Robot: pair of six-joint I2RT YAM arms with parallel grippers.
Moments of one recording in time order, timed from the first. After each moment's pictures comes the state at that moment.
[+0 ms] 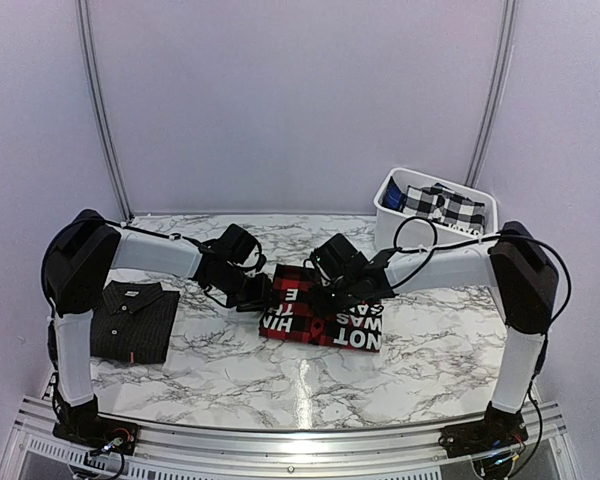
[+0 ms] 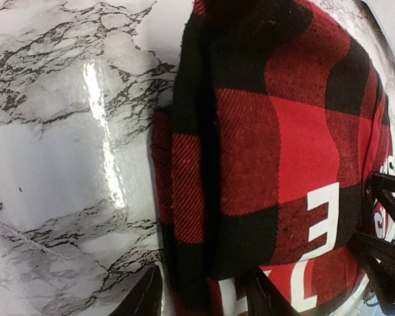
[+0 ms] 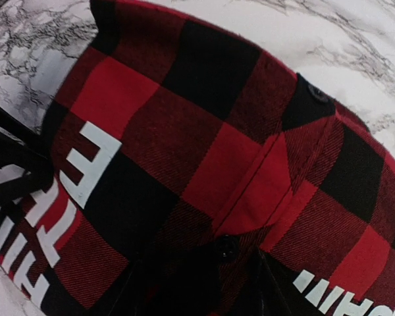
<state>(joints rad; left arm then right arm) -0.68 2.04 1.31 -0.28 0.28 -0.63 0.85 1.89 1.25 -0.31 0.18 0.42</state>
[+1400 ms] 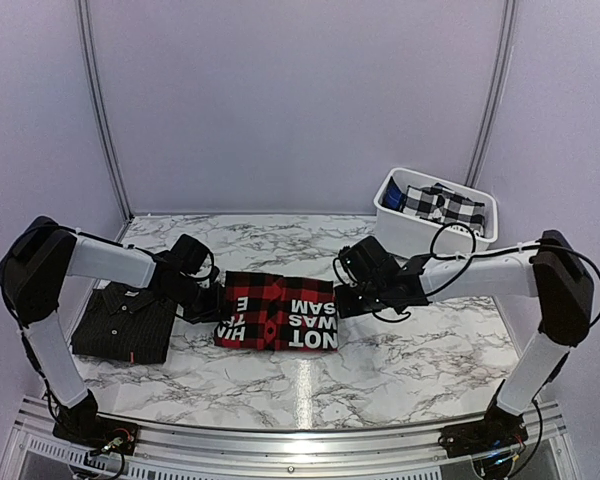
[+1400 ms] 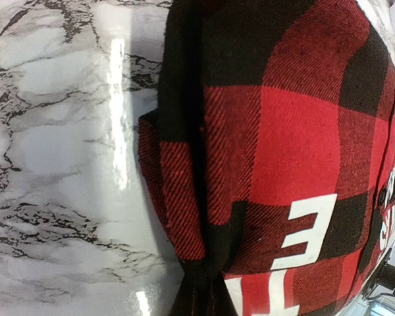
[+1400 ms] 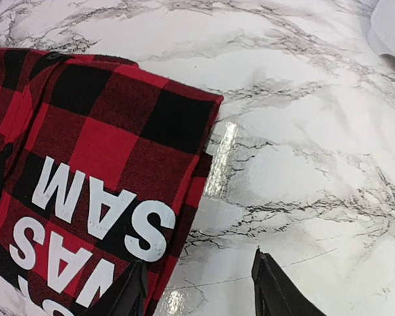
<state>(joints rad) -0.53 1.79 0.96 -0.25 0.31 -0.65 0.82 1.68 1.04 -0.27 0.24 0.45</state>
